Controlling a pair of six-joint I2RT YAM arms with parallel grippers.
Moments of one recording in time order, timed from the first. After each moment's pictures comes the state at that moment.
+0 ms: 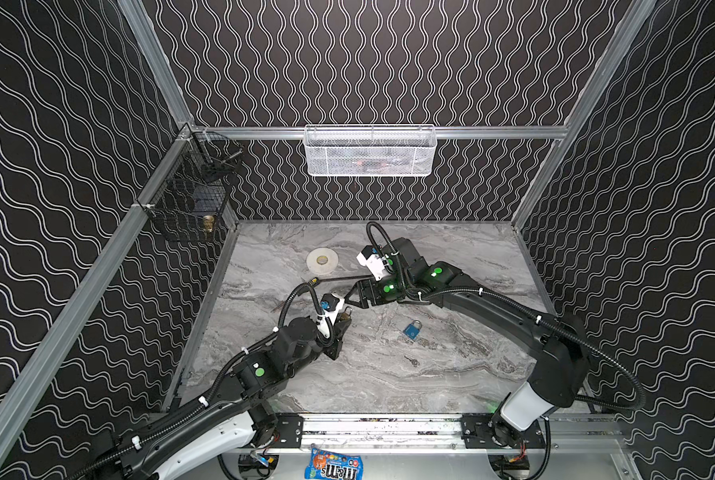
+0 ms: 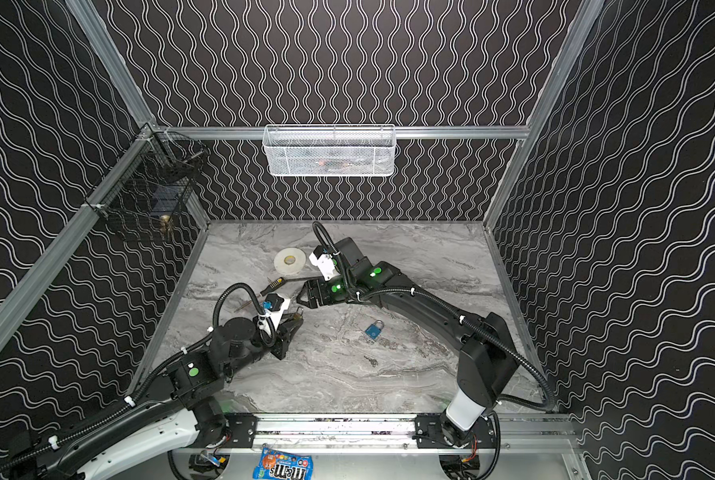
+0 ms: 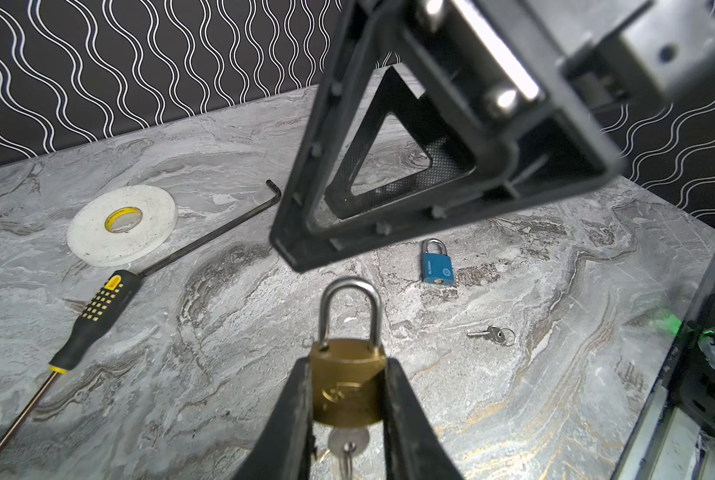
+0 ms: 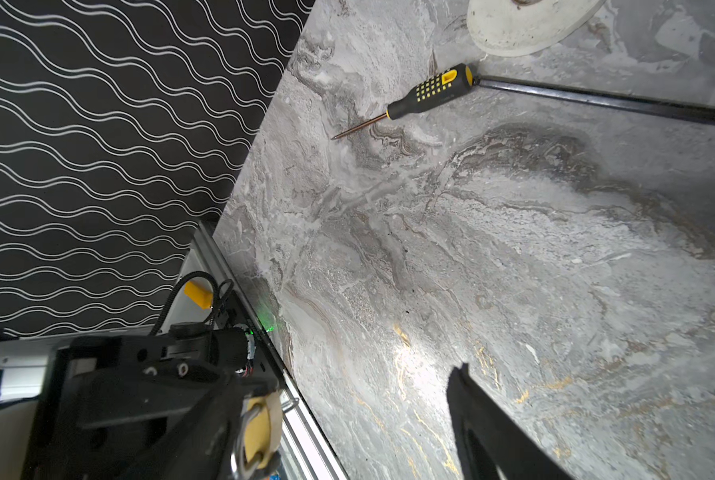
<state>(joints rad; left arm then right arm) -0.88 0.72 0.53 -0.21 -0.21 -0.17 0.80 1.67 1.44 -0.56 -0.44 0.46</state>
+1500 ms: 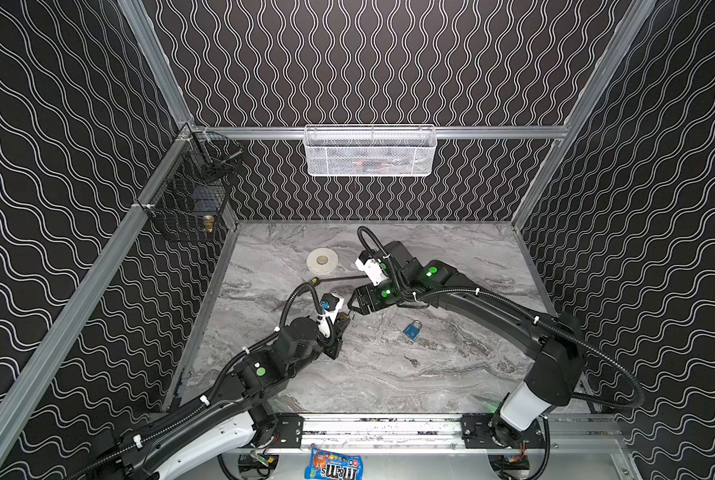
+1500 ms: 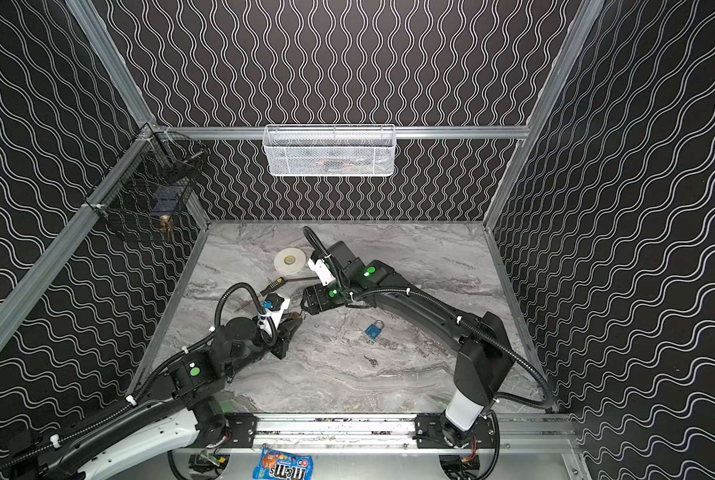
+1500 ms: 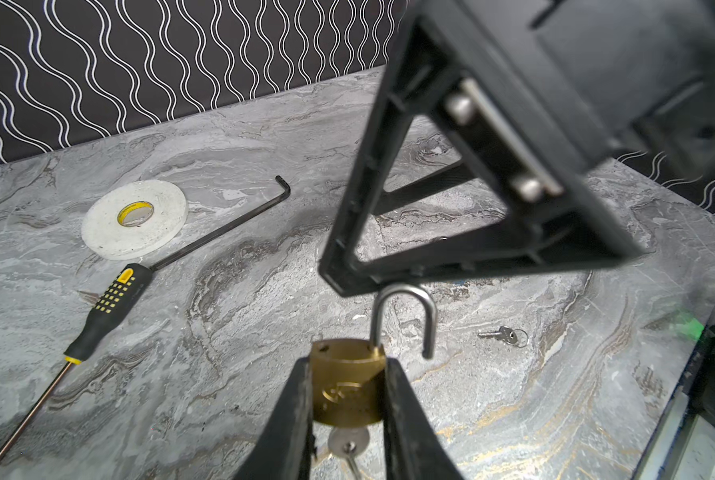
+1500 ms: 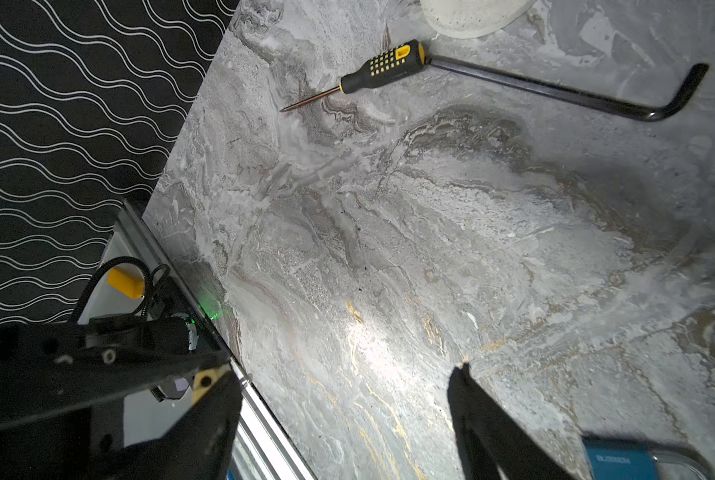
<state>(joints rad) -0.88 0.73 0.53 -0.21 -0.23 -0.17 0.84 1.67 1.49 -0.71 -0.29 0.38</state>
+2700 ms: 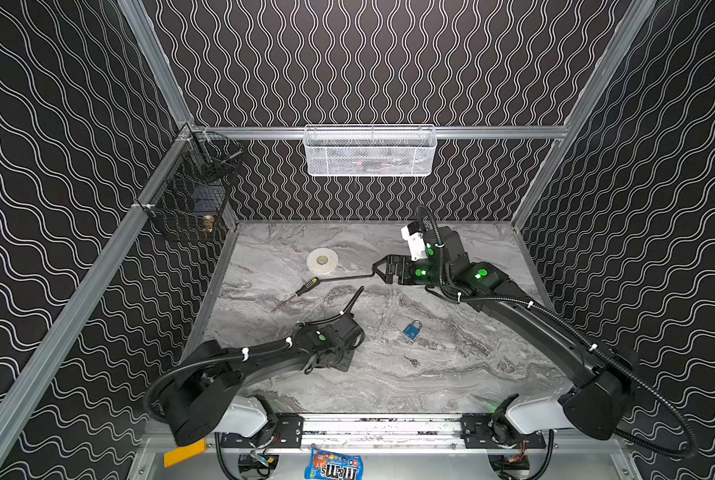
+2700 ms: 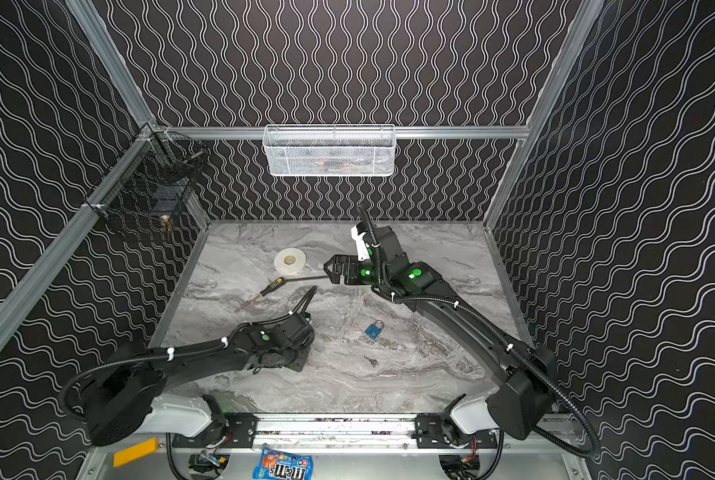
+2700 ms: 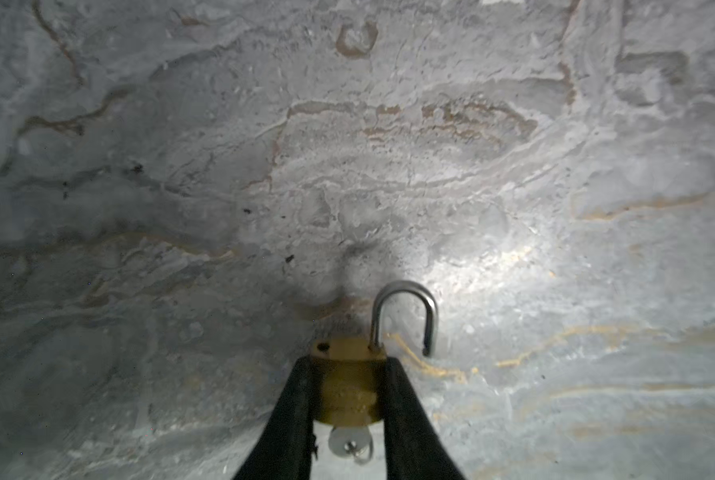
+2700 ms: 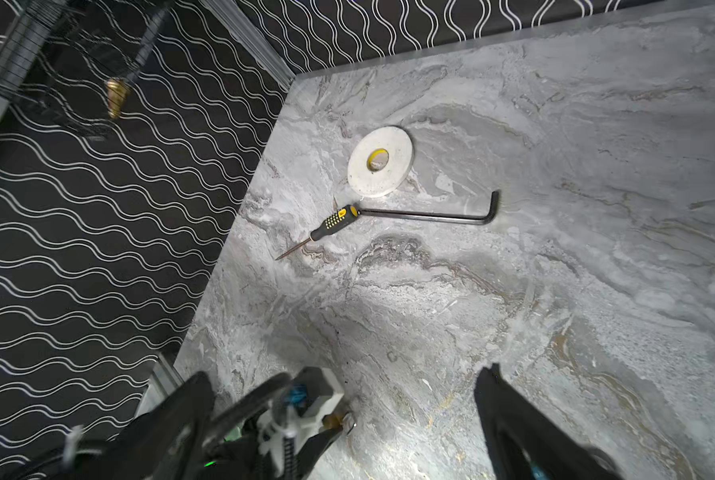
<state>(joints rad) -0.88 1.42 0.68 -0.53 -0.17 -0.48 0.68 1.42 1.34 -0.49 -0.20 0.56</state>
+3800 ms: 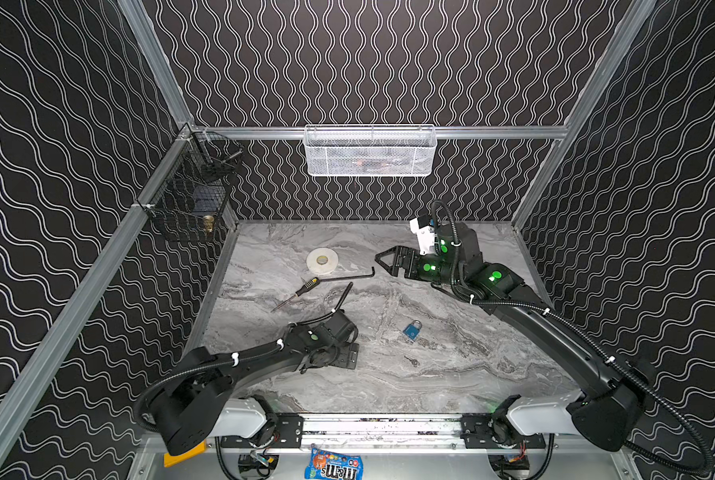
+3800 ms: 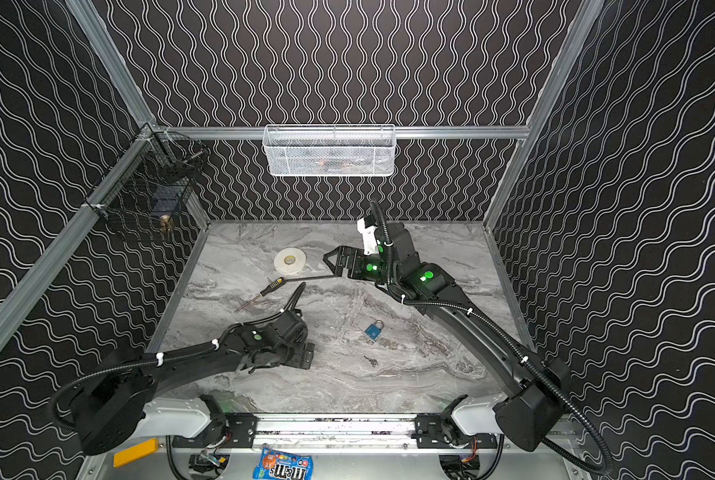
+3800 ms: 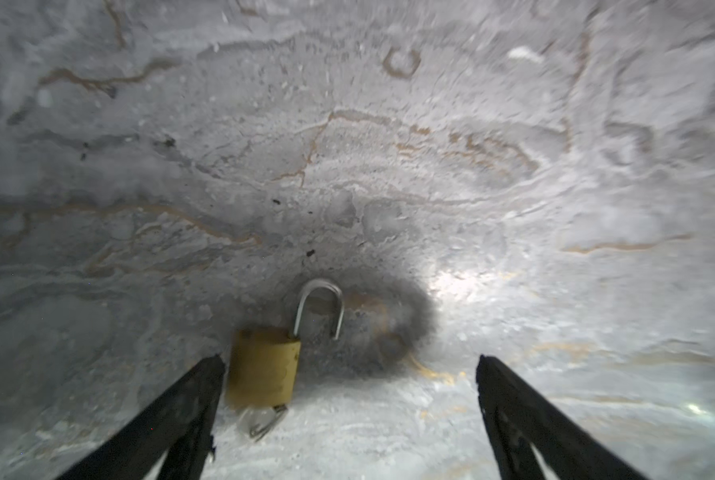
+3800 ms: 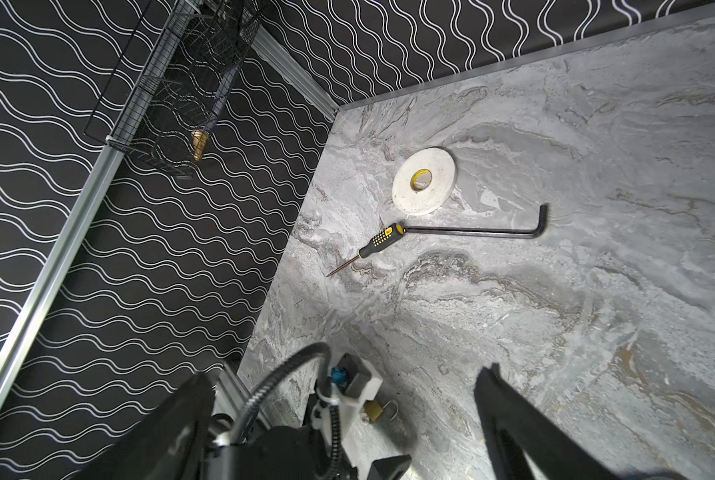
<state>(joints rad) -0.82 1.29 0.62 -0.50 -0.12 -0.61 0.65 1.36 1.33 -0.43 -0.28 0.67</state>
